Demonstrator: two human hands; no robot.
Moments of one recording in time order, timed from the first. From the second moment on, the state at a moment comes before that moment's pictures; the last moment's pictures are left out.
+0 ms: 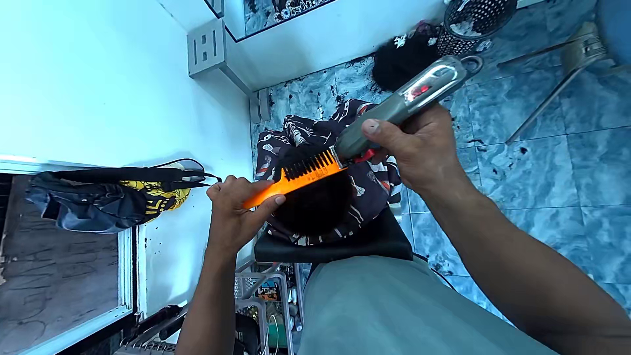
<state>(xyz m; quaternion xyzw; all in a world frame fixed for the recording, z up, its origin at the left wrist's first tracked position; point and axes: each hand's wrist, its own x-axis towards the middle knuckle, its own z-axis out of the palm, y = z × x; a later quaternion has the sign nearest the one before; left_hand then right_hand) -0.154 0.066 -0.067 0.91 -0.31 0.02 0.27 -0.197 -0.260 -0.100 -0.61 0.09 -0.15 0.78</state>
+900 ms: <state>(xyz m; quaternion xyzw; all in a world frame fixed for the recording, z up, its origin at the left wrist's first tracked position) -0.230 0.109 -0.092 0.95 0.07 0.14 0.28 -0.237 -0.301 -0.107 -0.56 0.14 -0.18 0.79</state>
